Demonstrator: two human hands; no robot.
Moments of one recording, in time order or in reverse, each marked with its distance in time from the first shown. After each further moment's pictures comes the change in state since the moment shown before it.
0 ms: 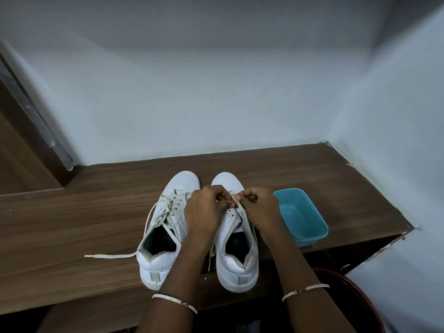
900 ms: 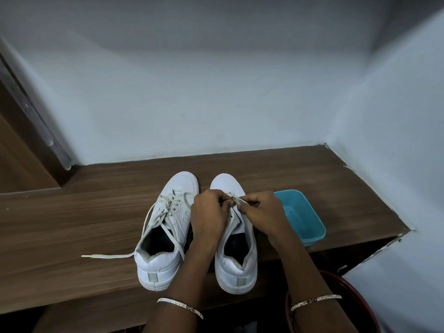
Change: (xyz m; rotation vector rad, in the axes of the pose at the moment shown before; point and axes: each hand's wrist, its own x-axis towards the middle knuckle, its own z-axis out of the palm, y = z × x) left_hand -0.004 0.007 0.013 -0.063 0.028 -0.063; right_hand -0.009 -0.005 -0.018 -0.144 -0.110 -0.011
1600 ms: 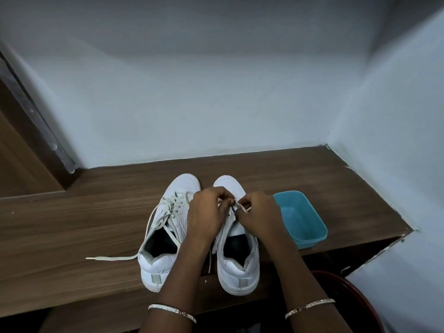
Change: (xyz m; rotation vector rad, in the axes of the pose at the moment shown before) left_hand 0.002 0.000 -0.021 -0.020 -0.045 0.172; right_hand -0.008 -0.017 0.004 -0.326 0.041 -0.096
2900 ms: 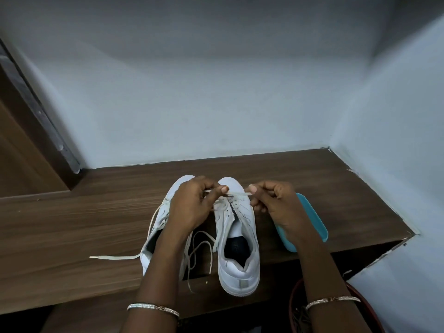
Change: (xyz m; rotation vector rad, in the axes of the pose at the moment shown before) left_hand 0.011 -0.011 -0.041 -0.069 -0.007 0.118; right_hand 0.008 0.023 -0.030 0.834 -0.074 -0.107
